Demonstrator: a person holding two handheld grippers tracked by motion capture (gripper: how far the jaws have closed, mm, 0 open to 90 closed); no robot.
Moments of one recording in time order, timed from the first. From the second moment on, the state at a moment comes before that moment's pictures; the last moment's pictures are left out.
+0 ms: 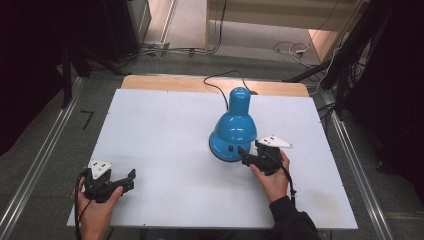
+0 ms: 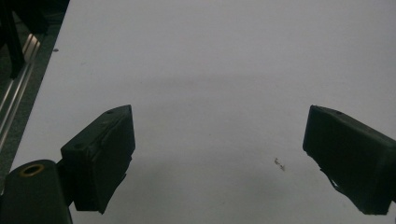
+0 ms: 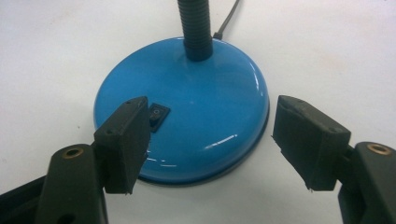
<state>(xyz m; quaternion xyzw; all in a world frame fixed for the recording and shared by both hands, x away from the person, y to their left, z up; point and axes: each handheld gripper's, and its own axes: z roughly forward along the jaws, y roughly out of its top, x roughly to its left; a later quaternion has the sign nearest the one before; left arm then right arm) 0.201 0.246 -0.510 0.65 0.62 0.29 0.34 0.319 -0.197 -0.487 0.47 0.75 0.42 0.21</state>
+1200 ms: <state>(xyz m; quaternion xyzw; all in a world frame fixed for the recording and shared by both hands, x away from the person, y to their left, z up) 0.201 0.246 -0.510 0.65 0.62 0.29 0.34 0.305 -0.265 -0.489 0.51 0.73 0.40 0.23</state>
